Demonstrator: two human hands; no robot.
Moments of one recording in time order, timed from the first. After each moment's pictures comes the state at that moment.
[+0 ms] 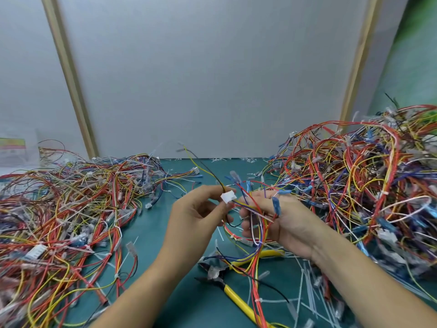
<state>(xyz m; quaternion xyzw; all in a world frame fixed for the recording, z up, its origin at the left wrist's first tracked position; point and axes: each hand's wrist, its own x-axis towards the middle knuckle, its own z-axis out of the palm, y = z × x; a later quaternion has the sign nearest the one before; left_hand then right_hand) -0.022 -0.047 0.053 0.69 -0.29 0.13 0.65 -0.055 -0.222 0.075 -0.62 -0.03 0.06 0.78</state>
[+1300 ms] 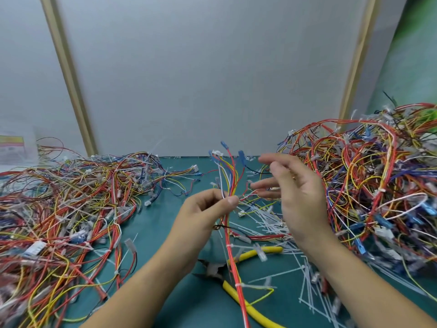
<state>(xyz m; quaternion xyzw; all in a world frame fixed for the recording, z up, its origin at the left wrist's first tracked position) -0.030 -0.051 0.063 0.67 -0.25 -0.01 0.70 -0.057 -0.220 0.080 -0.69 -0.09 -0.36 0.63</state>
